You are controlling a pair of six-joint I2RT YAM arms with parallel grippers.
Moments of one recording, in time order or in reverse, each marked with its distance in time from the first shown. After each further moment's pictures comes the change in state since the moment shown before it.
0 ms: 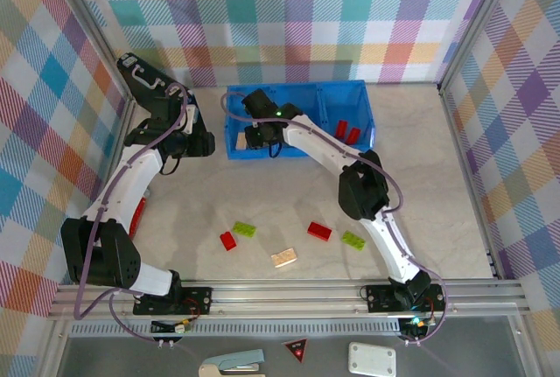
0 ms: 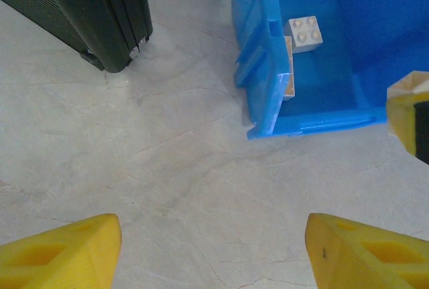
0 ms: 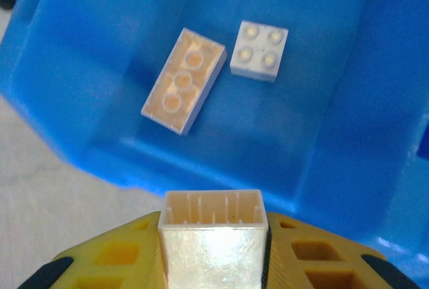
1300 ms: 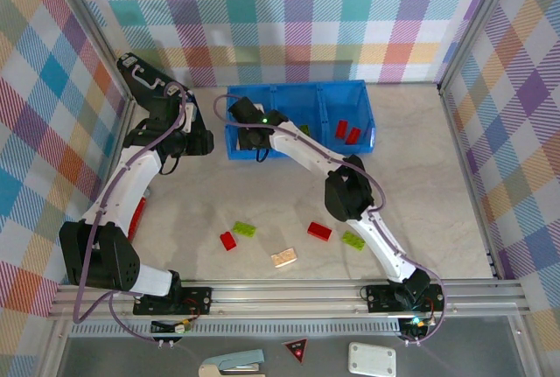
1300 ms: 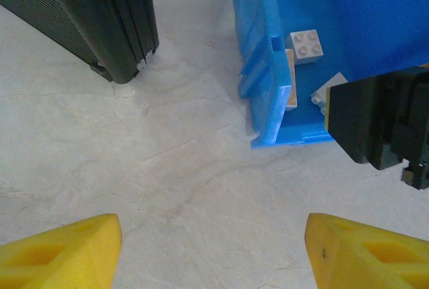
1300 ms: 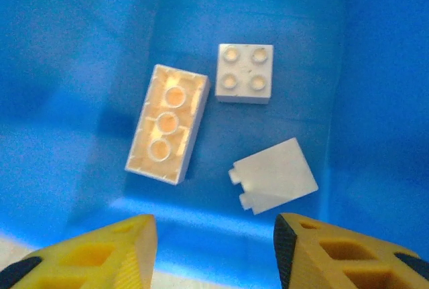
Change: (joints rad) left arm 0.000 -0.017 -0.001 0.015 -0.014 0.000; right arm 0.047 0.120 0.155 -0.045 0.141 0.153
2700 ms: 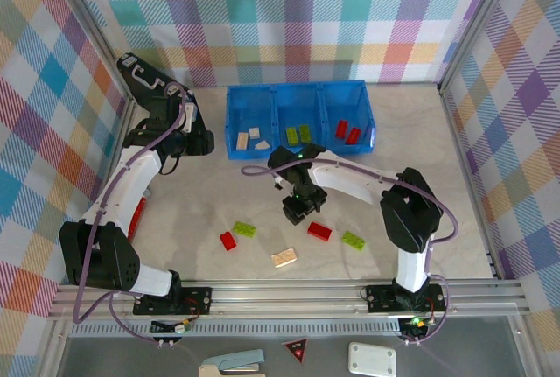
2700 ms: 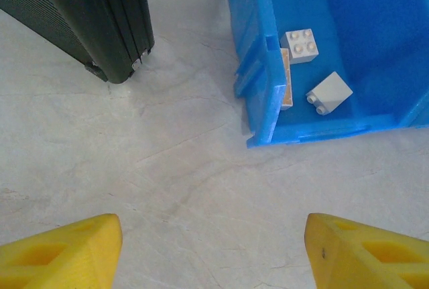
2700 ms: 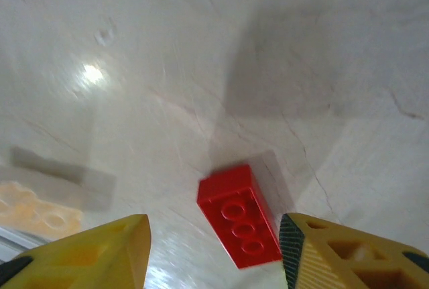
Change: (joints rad) left arm 0.000 0.000 0.000 0.000 0.011 0.000; right arm 0.064 -0.649 -0.995 -0.265 -0.240 -0.414
